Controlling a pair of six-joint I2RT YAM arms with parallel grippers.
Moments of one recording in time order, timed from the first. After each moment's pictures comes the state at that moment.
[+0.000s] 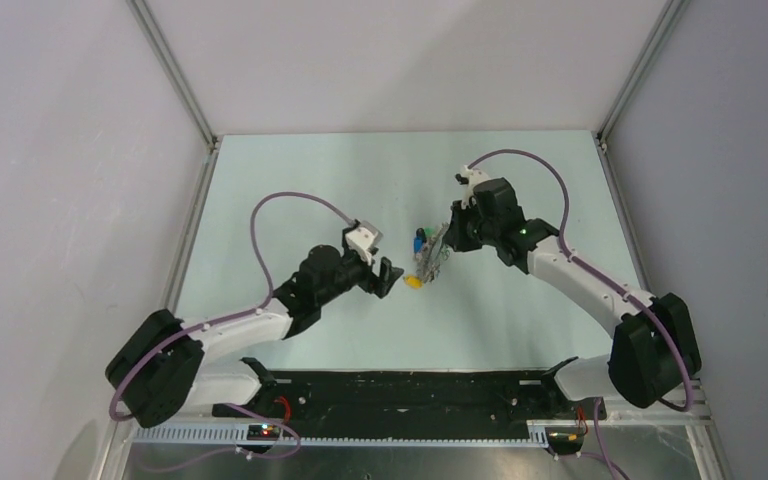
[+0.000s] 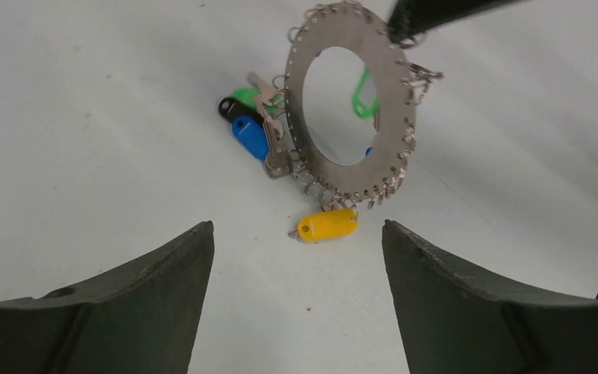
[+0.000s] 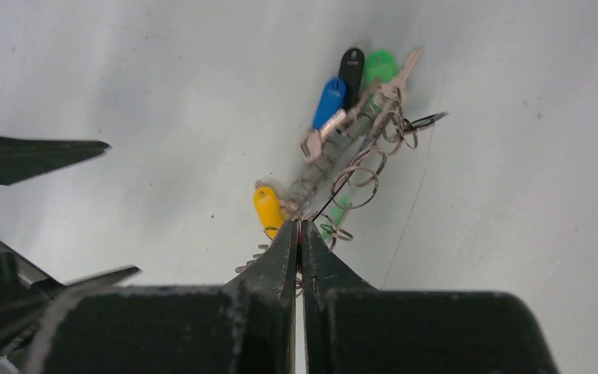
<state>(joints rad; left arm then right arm) -0.72 1.21 0.47 0.49 0.09 -0.13 0.52 1.38 1.00 -0.30 -0.13 0.32</state>
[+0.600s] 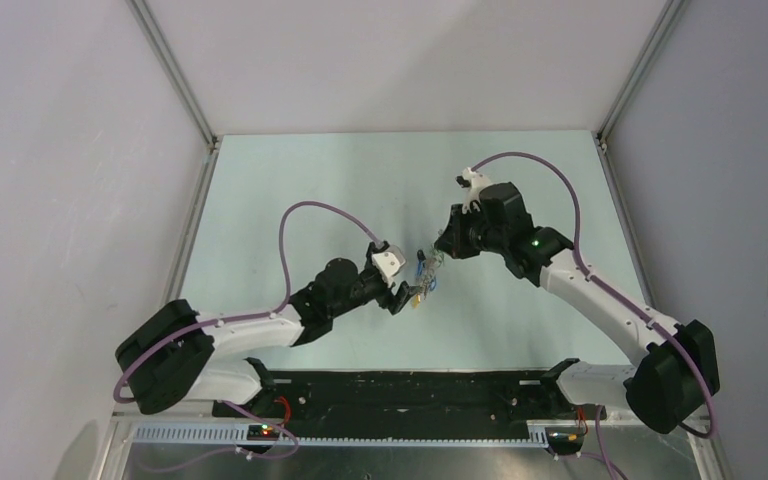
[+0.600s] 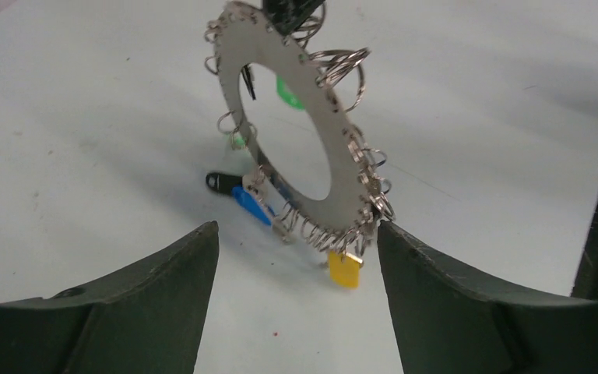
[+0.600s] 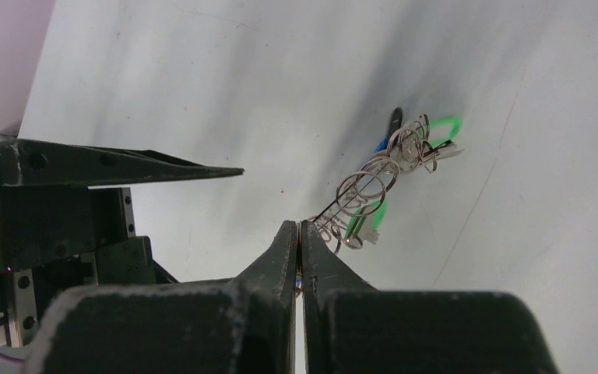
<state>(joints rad) -0.90 1.29 0.47 0.60 0.07 0.09 0.57 1.24 1.00 -0.35 -0.22 0.39</state>
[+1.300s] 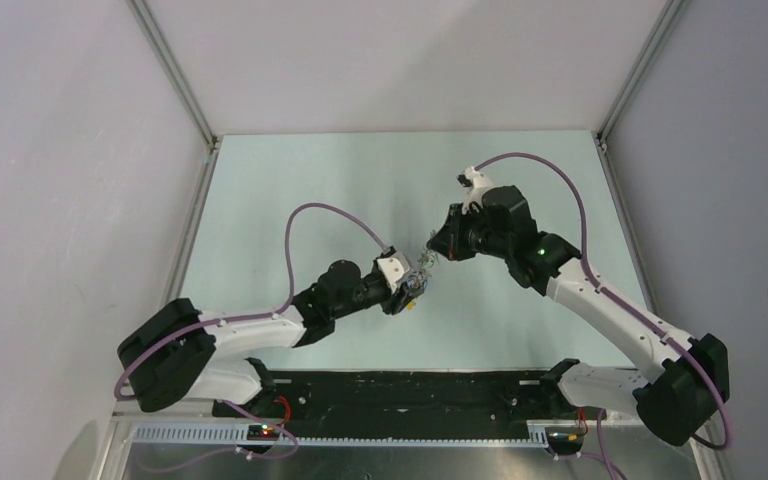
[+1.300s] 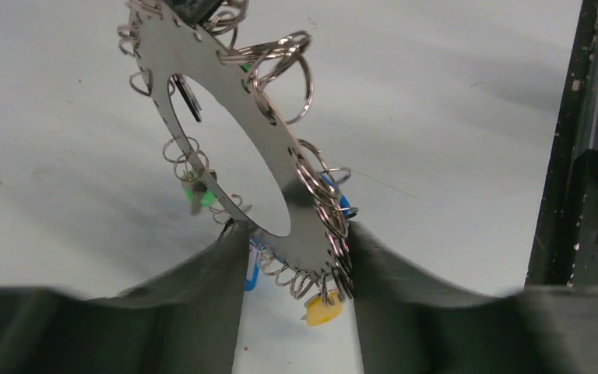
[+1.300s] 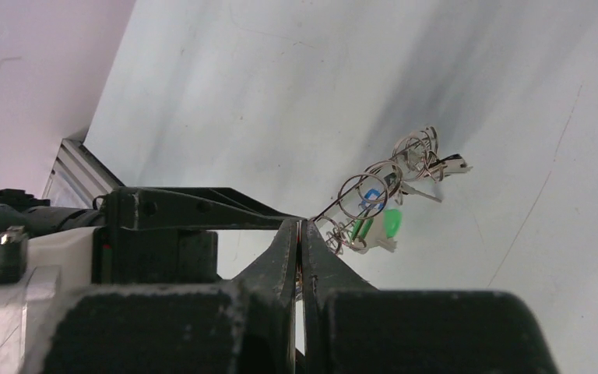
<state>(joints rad) -0.93 1.29 0.47 0.62 0.18 0.09 0.63 1.18 1.00 -0.31 -0.23 0.47</state>
